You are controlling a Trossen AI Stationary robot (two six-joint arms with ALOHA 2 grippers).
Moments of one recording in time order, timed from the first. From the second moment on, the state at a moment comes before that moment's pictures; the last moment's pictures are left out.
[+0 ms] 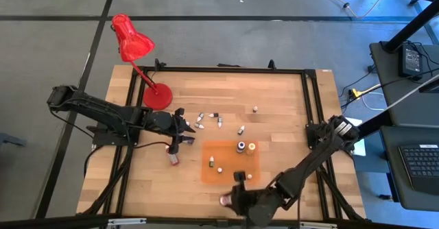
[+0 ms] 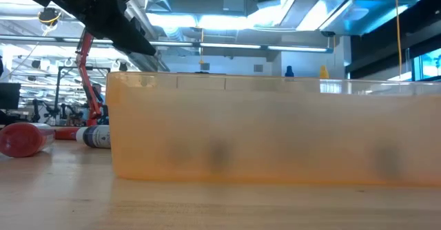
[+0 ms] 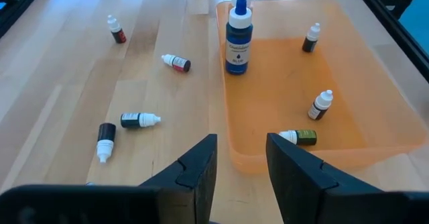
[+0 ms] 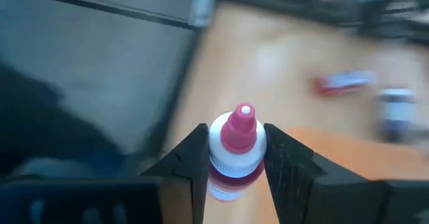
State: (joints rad) left arm -0.15 1.04 0.56 -0.08 -0.11 -0.08; right arm 0.73 1.93 1.61 -0.37 0.56 0.27
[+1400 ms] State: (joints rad) left arm -0.15 1.04 0.56 -0.08 -0.10 -0.09; right arm 0.46 1.93 1.34 -0.55 0.82 0.88
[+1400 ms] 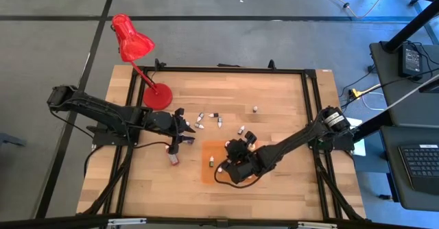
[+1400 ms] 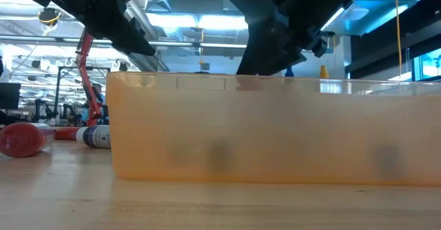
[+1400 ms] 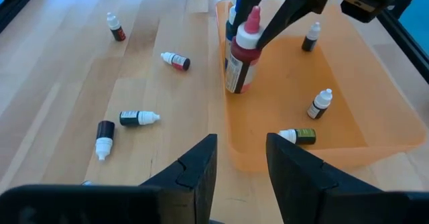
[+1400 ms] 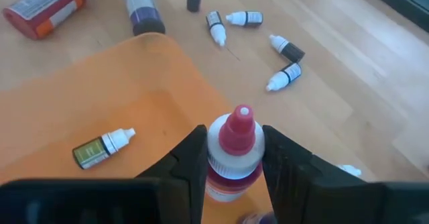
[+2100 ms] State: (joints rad) left arm -0.15 1.04 0.56 -0.09 -0.10 -0.09; right arm 0.45 1.94 1.35 -0.56 0.82 0.83
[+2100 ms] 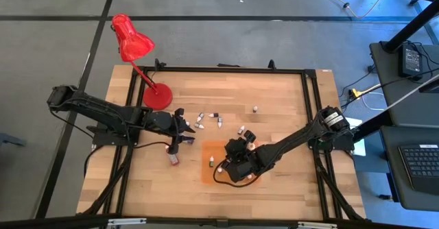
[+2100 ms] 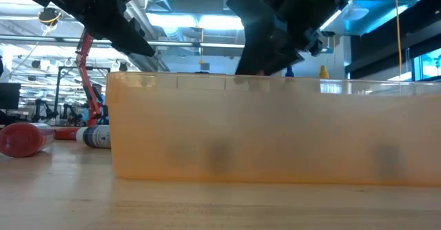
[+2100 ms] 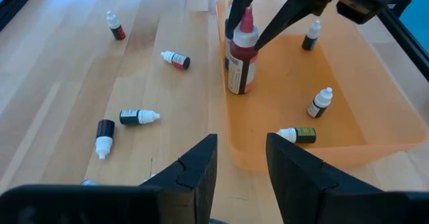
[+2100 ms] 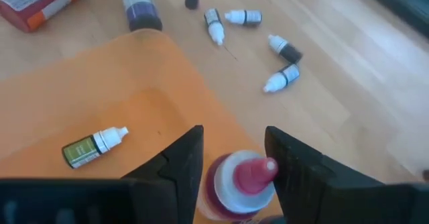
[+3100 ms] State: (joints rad) left arm -0.15 0.94 0.56 -0.41 -0.08 -0.11; right arm 0.73 1.90 1.77 -1.55 1.02 1.04
